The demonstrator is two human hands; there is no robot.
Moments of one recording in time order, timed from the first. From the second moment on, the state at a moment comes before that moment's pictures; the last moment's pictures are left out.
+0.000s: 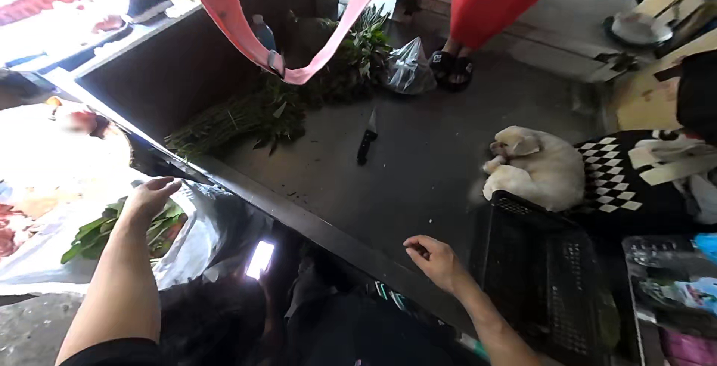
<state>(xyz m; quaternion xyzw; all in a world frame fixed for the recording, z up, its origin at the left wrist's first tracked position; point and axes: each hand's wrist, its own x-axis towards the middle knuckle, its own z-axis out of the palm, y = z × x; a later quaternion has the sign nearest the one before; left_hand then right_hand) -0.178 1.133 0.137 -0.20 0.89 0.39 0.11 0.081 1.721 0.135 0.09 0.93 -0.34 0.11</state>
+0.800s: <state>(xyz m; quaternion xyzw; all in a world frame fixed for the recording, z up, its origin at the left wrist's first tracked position) -0.356 1.205 0.070 -0.08 0.99 0.08 0.00 -0.151 1.732 0.069 0.31 0.87 -0.33 0.20</state>
